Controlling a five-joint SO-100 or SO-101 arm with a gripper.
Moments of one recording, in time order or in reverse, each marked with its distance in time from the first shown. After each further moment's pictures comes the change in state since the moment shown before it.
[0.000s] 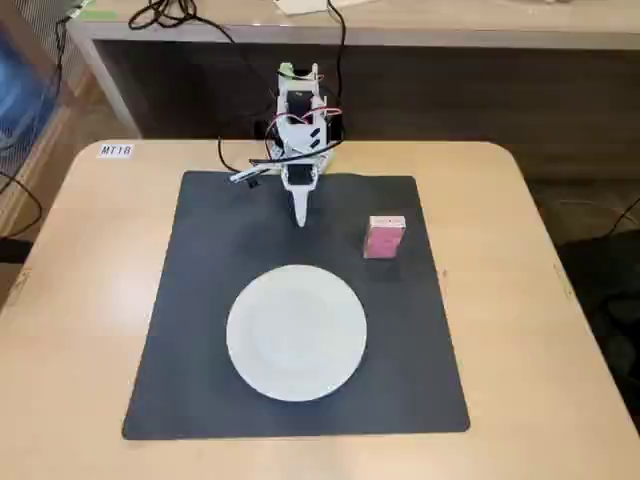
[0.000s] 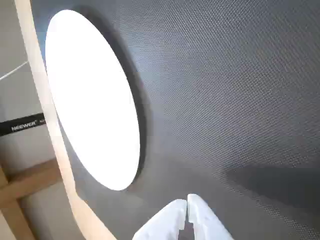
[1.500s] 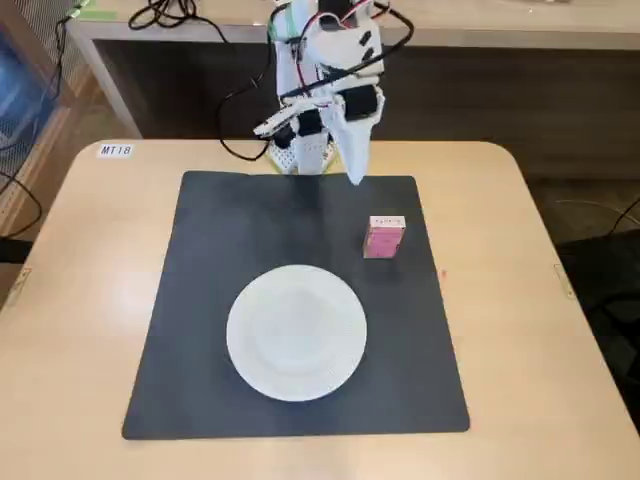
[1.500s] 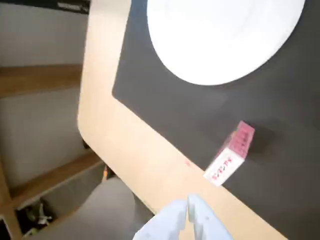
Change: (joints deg) arm -24.3 -75.8 -99.5 28.2 -0.8
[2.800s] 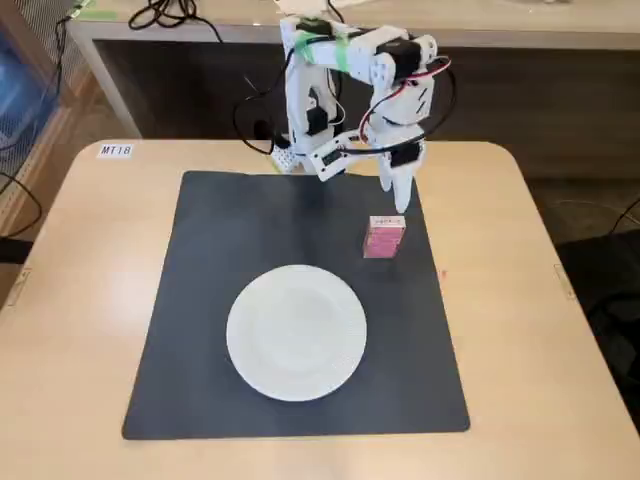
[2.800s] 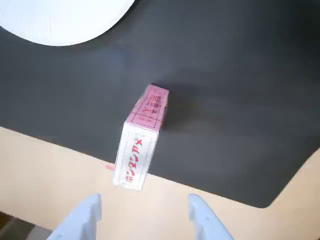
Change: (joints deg) arm -12.9 -14.3 8.1 3.5 22.2
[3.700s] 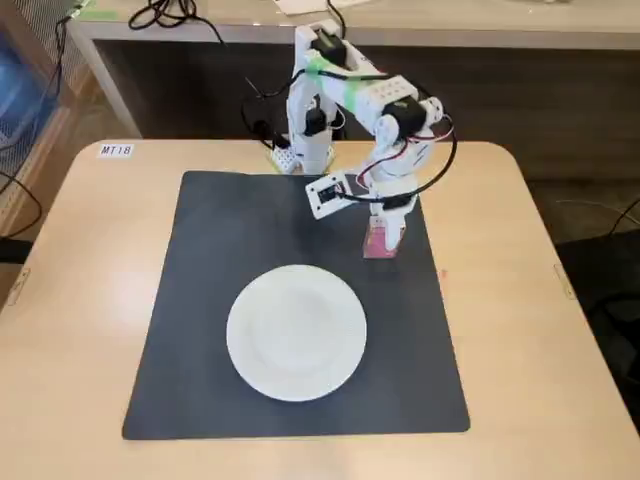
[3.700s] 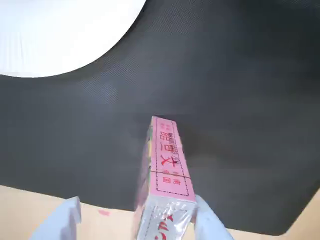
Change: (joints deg) arm 4.6 -18.1 -8.8 -1.2 -3.5
